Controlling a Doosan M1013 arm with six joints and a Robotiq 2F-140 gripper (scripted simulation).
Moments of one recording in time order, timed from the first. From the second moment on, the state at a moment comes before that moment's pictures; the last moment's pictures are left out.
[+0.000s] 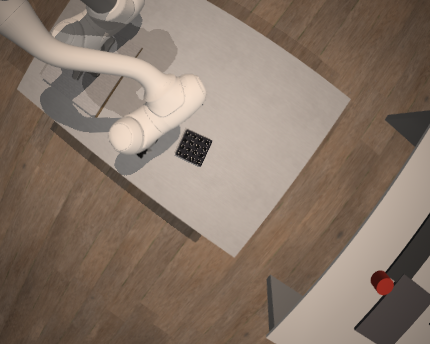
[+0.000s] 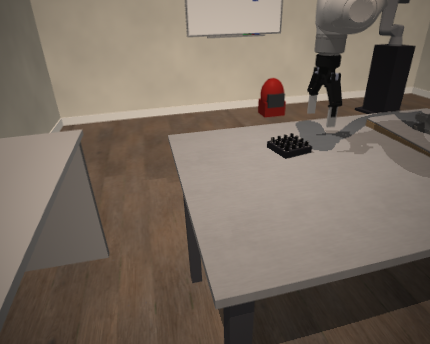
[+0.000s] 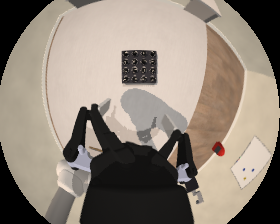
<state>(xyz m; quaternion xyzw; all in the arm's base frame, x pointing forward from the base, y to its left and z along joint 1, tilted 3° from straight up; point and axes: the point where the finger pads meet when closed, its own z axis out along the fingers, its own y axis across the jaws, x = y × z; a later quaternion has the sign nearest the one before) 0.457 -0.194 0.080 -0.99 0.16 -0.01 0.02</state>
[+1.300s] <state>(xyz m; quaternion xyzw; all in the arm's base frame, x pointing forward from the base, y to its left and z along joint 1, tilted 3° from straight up) 0.503 -0.205 0.091 -0.98 -0.19 -0.02 0.01</state>
